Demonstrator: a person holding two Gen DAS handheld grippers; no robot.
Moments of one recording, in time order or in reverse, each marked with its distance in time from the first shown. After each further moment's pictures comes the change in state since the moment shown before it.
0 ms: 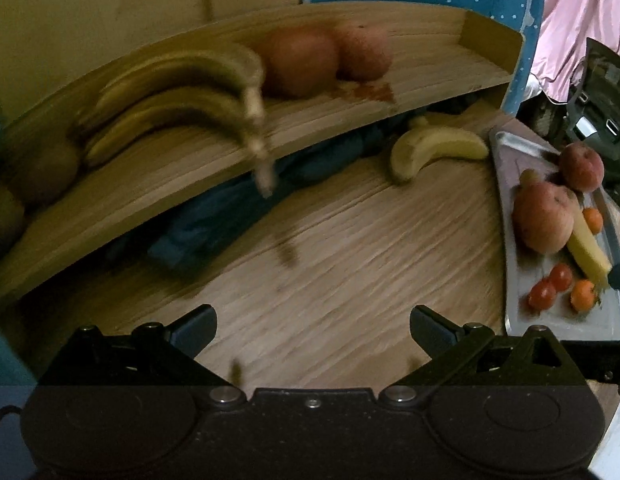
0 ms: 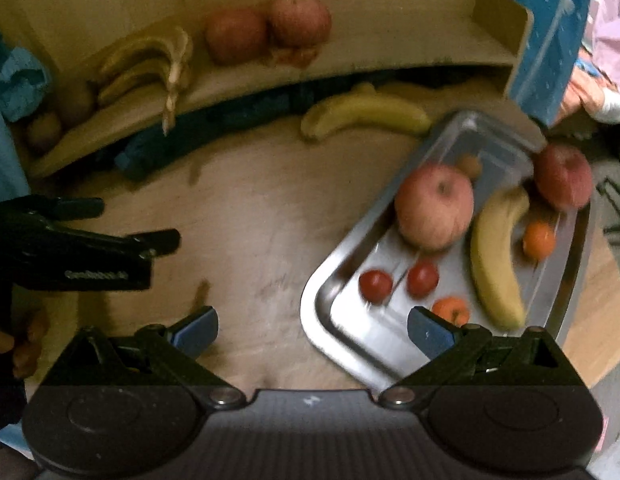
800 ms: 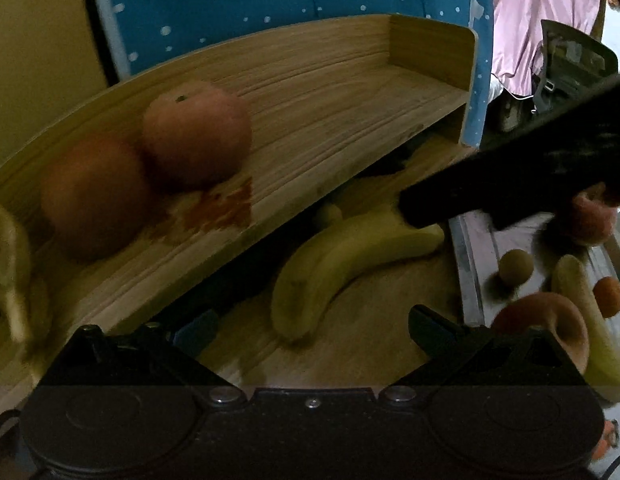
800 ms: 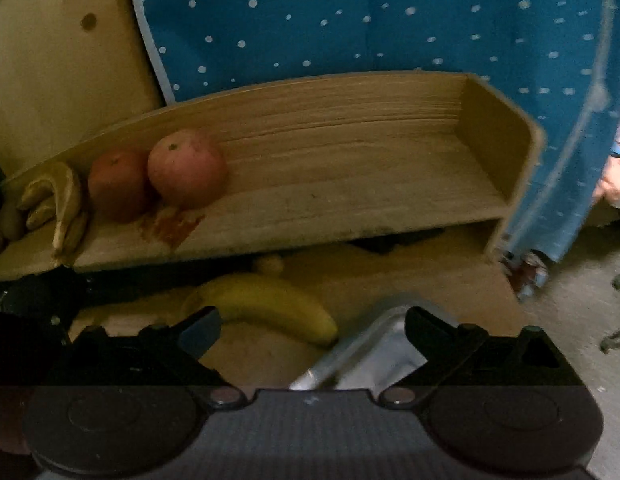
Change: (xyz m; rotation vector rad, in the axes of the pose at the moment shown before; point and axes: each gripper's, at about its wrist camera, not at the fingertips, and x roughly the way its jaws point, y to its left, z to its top) left arm 0.093 -0.095 0.087 0.179 -0.122 -0.029; right arm 0.065 -0.129 0.140 -0.099 -0.187 0.100
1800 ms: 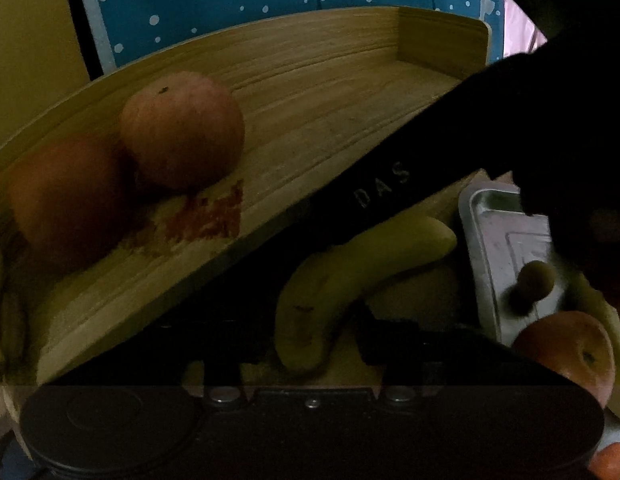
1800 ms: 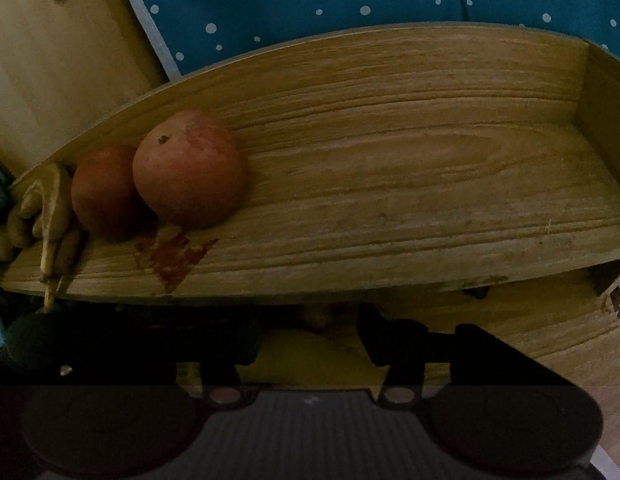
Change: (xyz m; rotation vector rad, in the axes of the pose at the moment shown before) left arm 0.021 0.000 0.002 -0.021 -0.001 0.006; right arm 0.077 0.002 0.022 -0.012 0.045 0.160
